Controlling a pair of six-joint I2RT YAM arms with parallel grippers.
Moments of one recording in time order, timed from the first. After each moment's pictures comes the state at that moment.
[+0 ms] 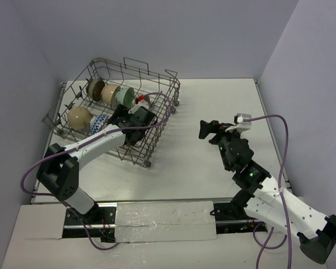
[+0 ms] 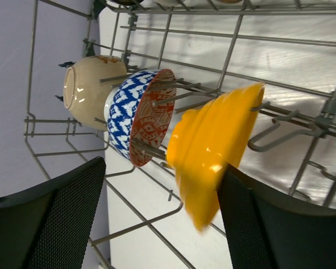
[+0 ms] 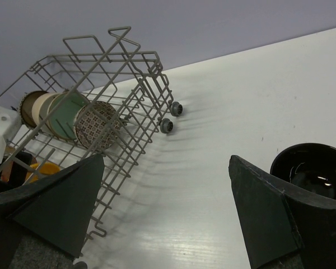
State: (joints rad) left arm -0.71 1.59 1.18 -0.59 -0.98 -0.01; right arm 0.72 0.65 0.56 0.07 0.64 0.38
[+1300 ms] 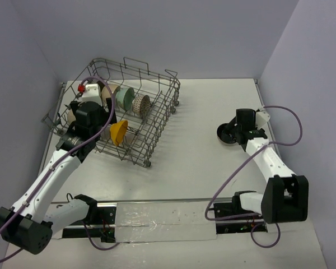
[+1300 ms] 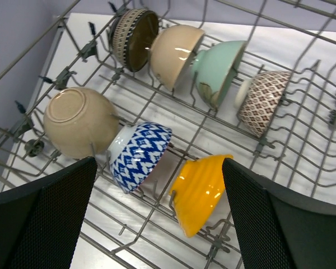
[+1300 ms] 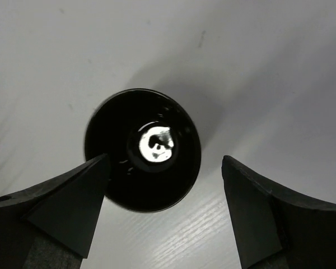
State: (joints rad) left arm -0.40 1.05 1.01 -0.34 -0.52 -0.18; right arm 0.05 1.19 0.77 -0.37 0.43 0.74
